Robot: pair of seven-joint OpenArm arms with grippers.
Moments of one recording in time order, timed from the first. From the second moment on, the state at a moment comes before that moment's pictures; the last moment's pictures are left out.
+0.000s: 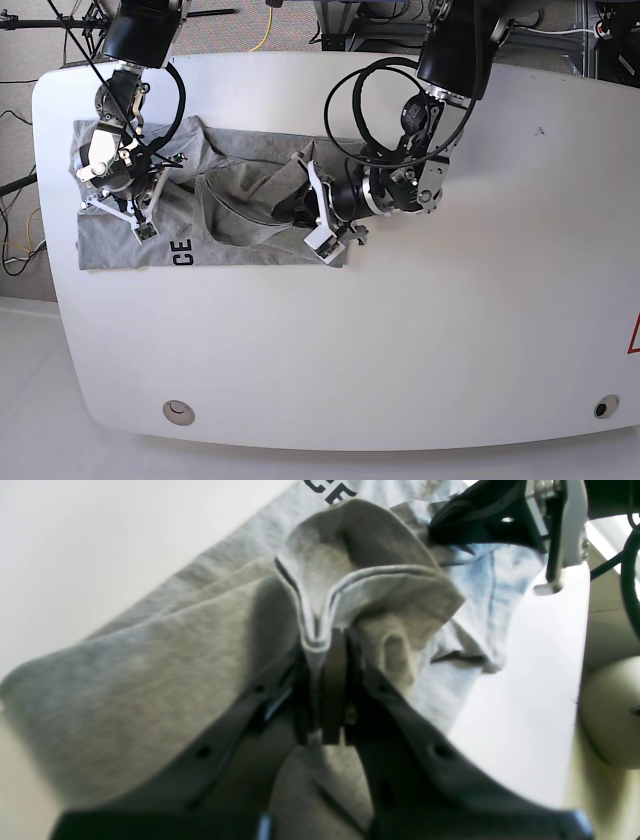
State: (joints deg) left arm -9.0 1.6 16.9 74.5 -21.5 -41.5 34.3; right arm 0.9 9.8 21.0 88.7 -7.9 39.1 -55.9
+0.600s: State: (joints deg) left arm -9.2 6.1 24.7 74.5 -21.2 -41.5 36.3; right arm 0.9 9.7 21.0 88.7 -7.9 39.1 -55.9
